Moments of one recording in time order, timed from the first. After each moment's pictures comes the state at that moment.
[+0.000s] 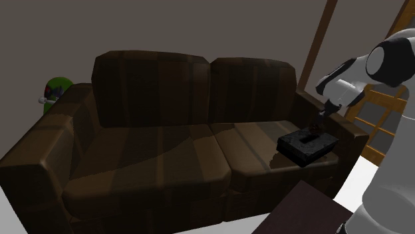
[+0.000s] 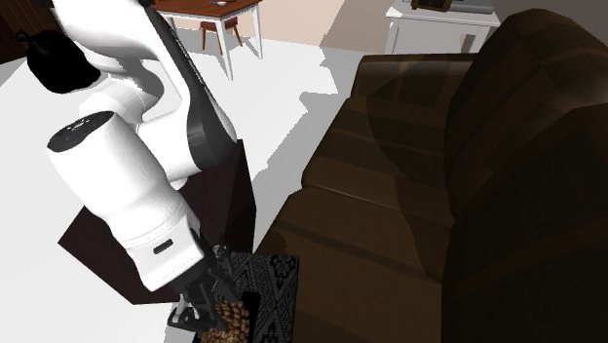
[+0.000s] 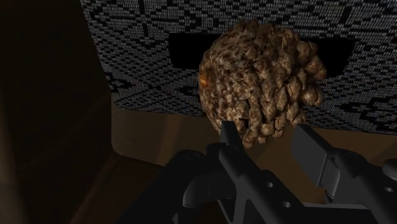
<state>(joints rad) -0.28 0.21 -0.76 -2.12 0.53 2.60 -1.22</state>
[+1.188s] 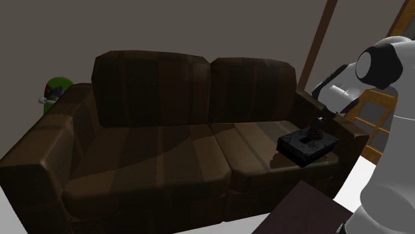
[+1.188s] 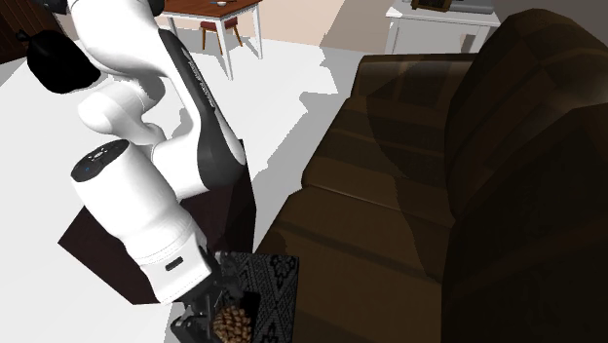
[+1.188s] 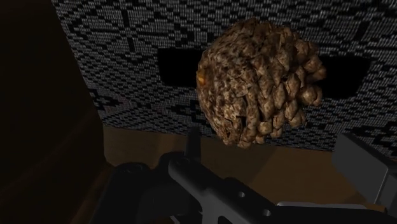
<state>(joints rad) -0.34 0.29 -0.69 -2.13 0.67 2.66 -1.33</state>
